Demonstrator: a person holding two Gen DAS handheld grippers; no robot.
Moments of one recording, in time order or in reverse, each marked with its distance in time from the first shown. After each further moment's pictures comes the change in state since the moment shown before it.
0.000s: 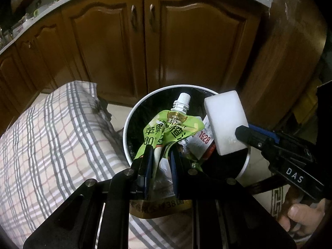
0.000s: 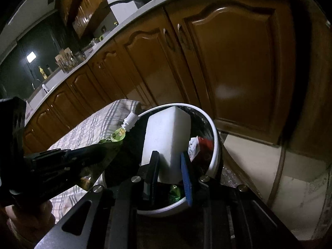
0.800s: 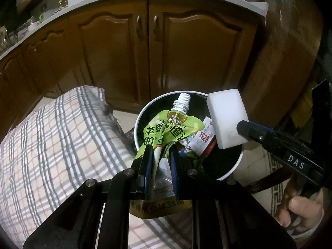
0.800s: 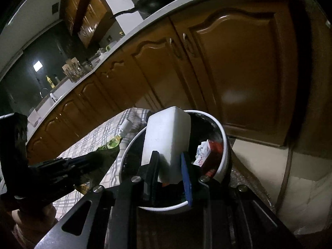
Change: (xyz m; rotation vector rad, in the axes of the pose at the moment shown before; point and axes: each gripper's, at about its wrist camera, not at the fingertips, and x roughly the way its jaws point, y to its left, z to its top) left arm -0.029 0.008 -0.010 -0.004 -0.066 0.004; right arm -0.020 0.005 -0.005 0.033 -0.066 0.062
